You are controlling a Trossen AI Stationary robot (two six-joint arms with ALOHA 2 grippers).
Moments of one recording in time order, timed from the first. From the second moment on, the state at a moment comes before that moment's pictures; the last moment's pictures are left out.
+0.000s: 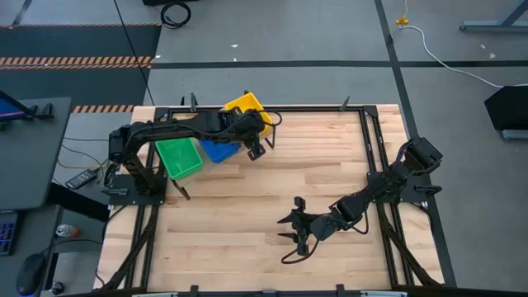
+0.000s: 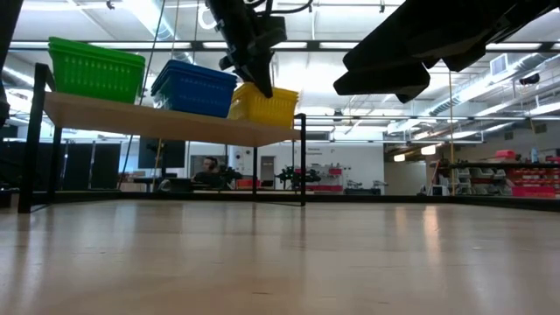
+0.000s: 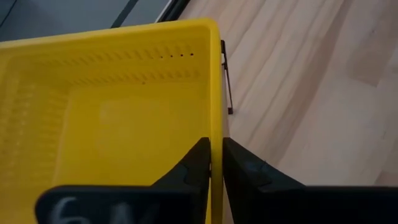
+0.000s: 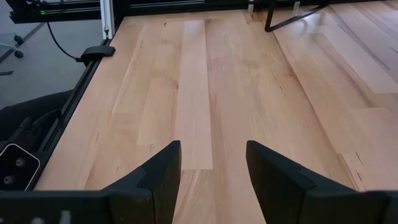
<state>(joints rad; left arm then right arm) 0.20 1.71 1.56 -0.81 -0.38 -0.17 0.56 1.68 0.81 0.34 0.47 0.34</state>
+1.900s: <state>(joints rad) -0.16 1.42 1.64 -0.91 -0.56 -0.14 0.60 1.62 0.81 0.36 0.60 0.23</state>
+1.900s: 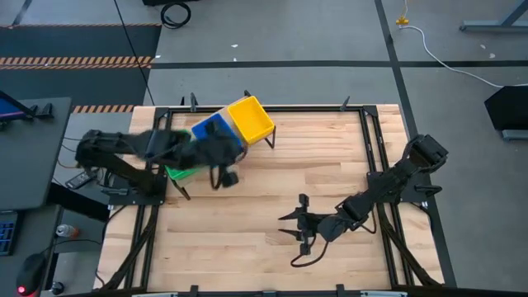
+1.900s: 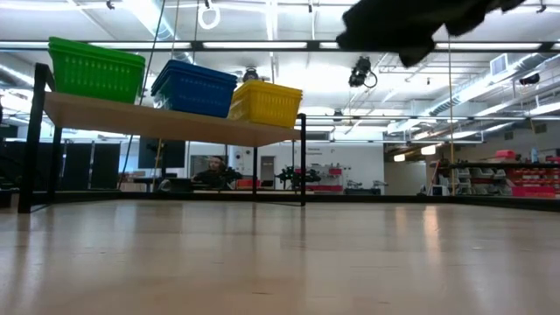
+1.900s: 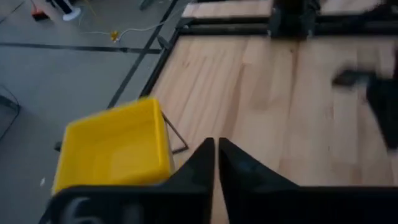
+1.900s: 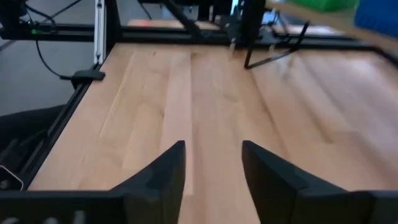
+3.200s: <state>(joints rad) -0.81 0.25 0.53 -0.33 -0.70 -0.18 0.76 0.93 0.01 1.00 0.71 0.06</state>
